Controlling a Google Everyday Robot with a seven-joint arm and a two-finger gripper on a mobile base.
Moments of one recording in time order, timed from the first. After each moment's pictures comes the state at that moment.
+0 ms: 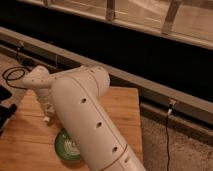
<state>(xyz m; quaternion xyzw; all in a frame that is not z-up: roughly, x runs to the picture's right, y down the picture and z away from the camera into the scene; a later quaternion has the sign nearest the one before) -0.342 0.106 0.890 -0.28 0.17 0.60 0.73</state>
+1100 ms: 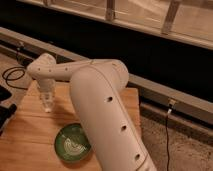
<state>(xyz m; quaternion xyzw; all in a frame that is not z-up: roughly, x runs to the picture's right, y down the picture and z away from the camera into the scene) -0.330 0.024 0.833 -0.29 0.06 0.57 0.77</state>
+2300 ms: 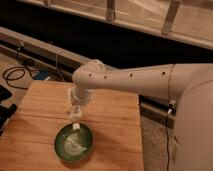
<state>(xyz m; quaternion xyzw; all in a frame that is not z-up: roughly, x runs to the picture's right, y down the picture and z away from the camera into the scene) -0.139 0.117 0.688 -0.36 0.03 0.60 0.72</state>
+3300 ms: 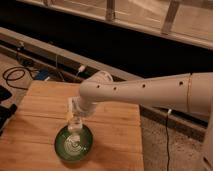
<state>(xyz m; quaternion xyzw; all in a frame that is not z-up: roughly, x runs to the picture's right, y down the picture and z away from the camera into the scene) -0.135 0.139 0.671 -0.38 0.03 0.60 0.71</state>
